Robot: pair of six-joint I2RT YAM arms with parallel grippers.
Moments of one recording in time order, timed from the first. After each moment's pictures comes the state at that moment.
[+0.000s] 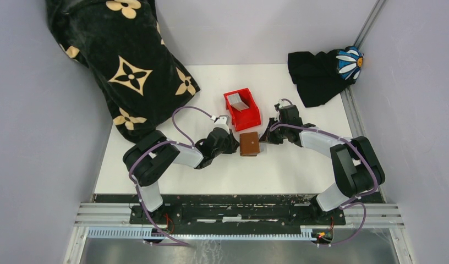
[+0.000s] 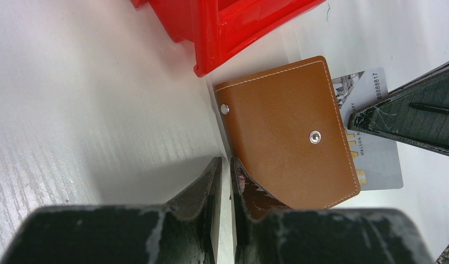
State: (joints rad) left arm -0.81 1.81 0.69 0.58 -0.13 -0.66; right arm 0.35 1.57 0.78 -0.09 -0.31 0.59
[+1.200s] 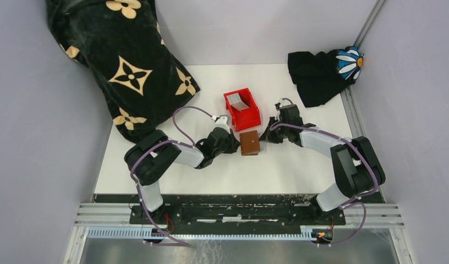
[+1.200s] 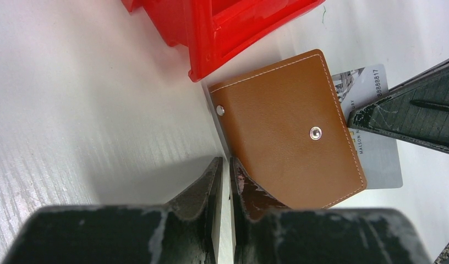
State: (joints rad) left arm -0.81 1.82 0.69 0.60 -0.12 -0.66; right arm 0.35 1.57 0.78 -0.08 -0.31 0.60
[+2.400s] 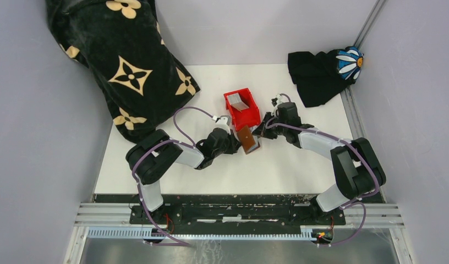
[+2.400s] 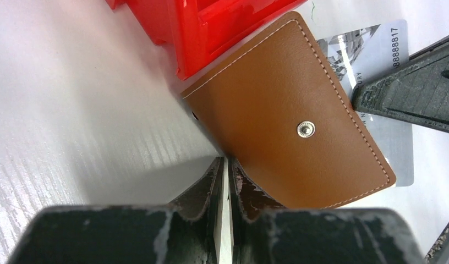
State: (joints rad) left arm -0.81 1.84 0.68 0.65 -0.08 -0.66; right arm 0.38 1.55 0.78 0.07 -0.37 0.66
